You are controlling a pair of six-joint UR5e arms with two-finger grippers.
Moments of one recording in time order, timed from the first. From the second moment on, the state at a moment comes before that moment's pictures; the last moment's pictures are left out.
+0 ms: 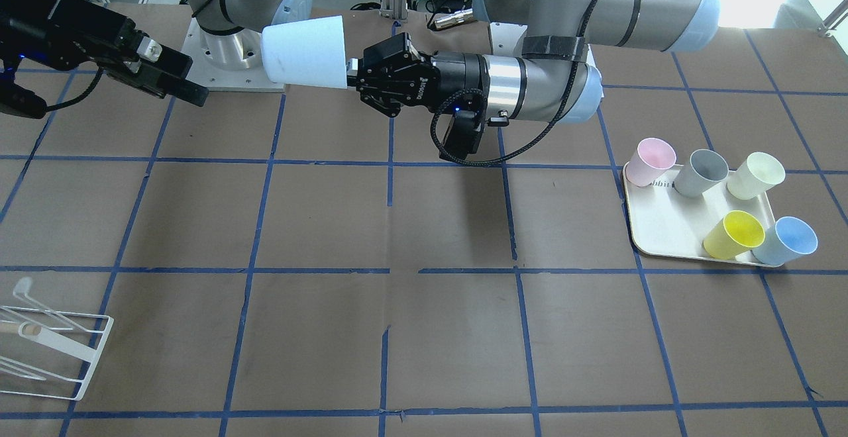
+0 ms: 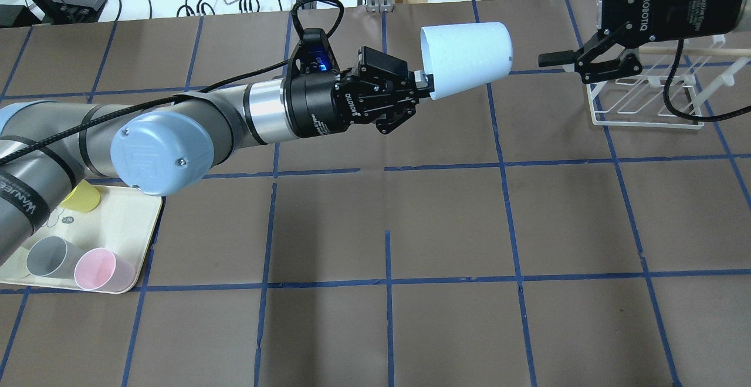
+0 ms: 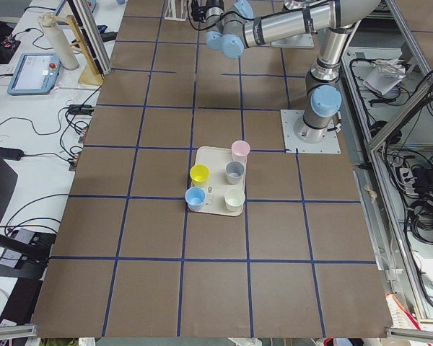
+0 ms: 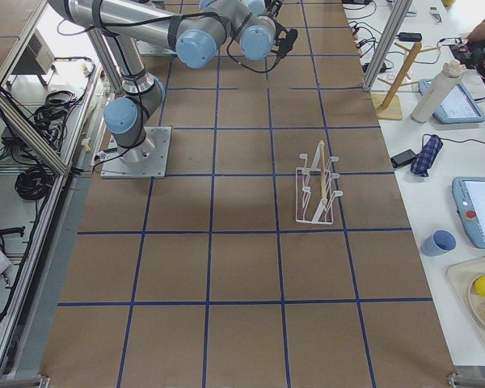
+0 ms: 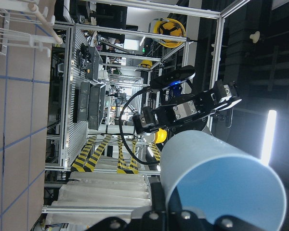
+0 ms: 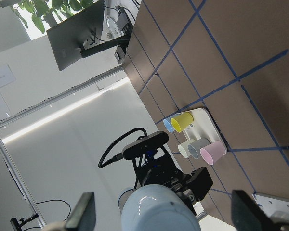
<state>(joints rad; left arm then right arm) -1.69 -1.66 -1.89 -1.91 -0.21 0.67 1.16 -1.65 1.65 -1.00 -0.41 -0.15</state>
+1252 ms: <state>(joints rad) -1.71 -1.67 -1.90 -1.90 -0.22 0.67 1.18 -1.67 1.65 -0.71 -0.41 -0.14</state>
